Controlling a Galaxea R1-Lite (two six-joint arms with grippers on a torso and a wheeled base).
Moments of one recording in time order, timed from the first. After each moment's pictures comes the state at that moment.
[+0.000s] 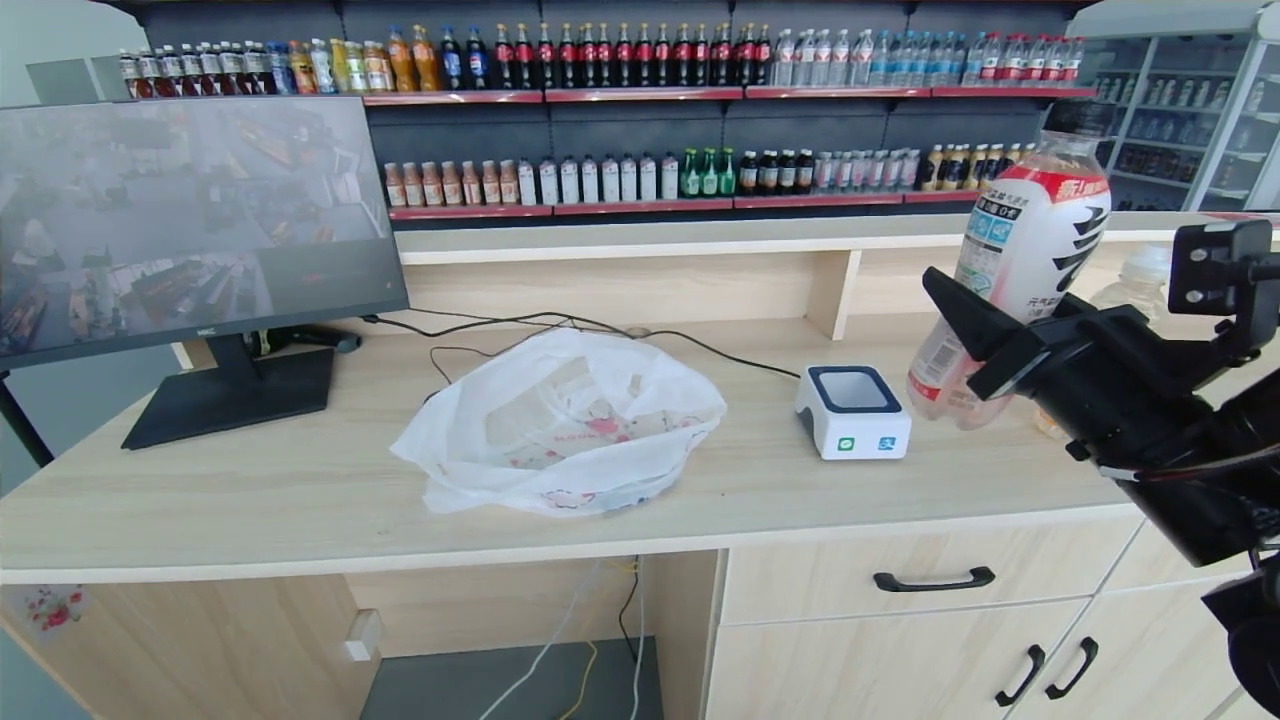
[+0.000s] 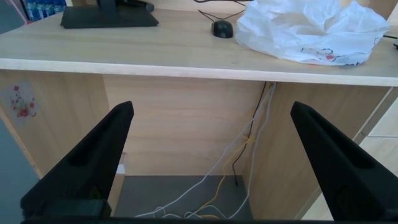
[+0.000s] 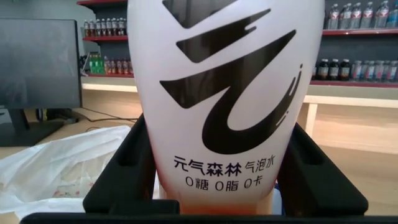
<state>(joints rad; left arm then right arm) 0.00 0.00 0.00 0.00 0.00 0.00 0.33 1.65 -0.49 -1.57 0.03 0.01</state>
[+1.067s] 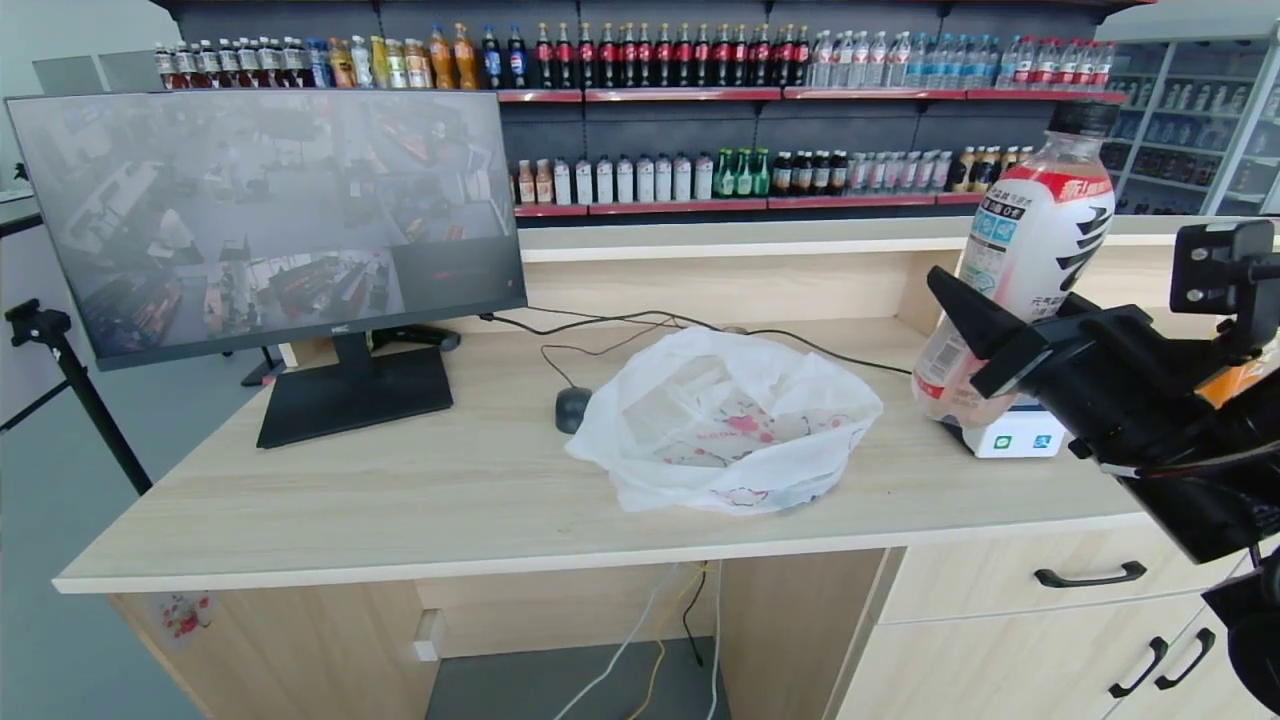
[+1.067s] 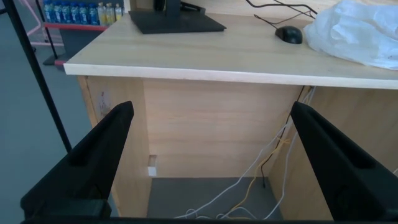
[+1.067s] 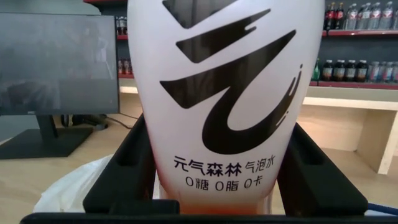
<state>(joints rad) 0.00 0.00 0.00 0.00 0.00 0.00 0.33 1.66 -0.49 -1.57 0.03 0.01</state>
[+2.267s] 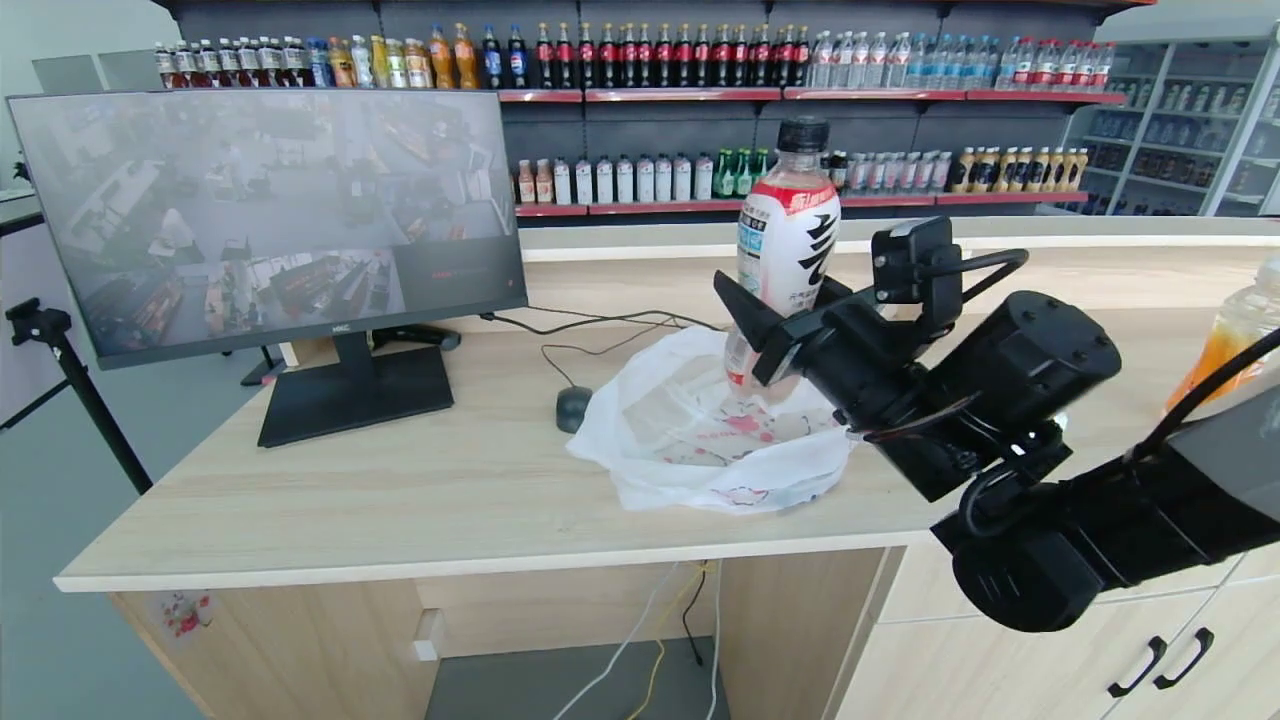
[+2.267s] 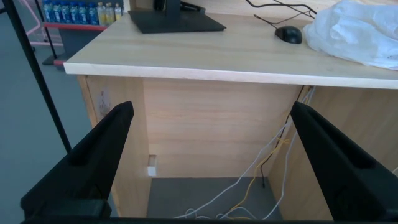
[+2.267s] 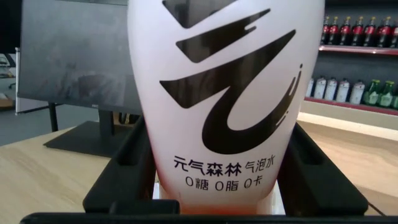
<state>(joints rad) 0.00 0.00 0.00 0.00 0.00 0.00 0.56 1.99 -0.90 -1.52 0.05 -0.06</state>
